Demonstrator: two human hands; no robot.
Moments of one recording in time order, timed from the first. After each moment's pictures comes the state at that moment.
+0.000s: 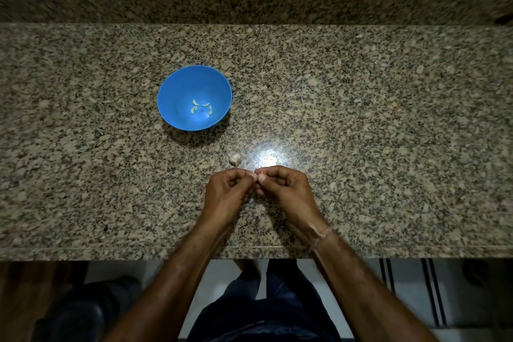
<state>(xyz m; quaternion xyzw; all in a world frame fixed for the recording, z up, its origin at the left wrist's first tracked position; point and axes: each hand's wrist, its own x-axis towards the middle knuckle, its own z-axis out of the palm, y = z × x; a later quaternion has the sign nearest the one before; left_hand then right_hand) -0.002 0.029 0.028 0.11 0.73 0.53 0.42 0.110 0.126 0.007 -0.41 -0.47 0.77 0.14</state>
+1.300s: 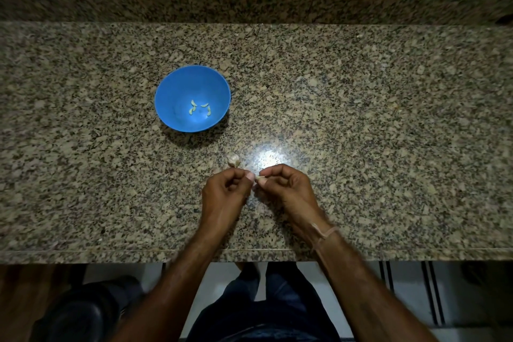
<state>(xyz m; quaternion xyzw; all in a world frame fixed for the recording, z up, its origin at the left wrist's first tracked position) -0.002 0.026 0.016 0.18 0.80 0.48 0.32 0.113 0.131 -0.009 -0.40 -0.43 0.80 0.15</state>
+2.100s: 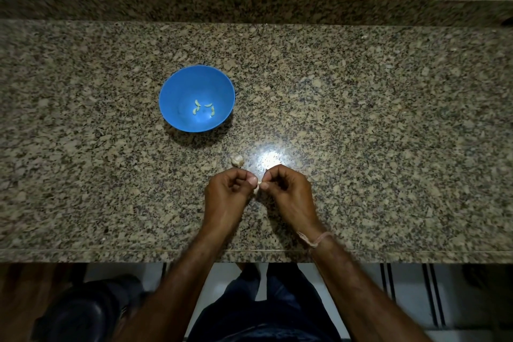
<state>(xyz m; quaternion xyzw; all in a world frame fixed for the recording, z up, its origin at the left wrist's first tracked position) -0.004 0.026 0.022 0.16 0.80 0.48 0.33 0.106 0.127 -0.013 -0.39 -0.66 0.62 0.17</state>
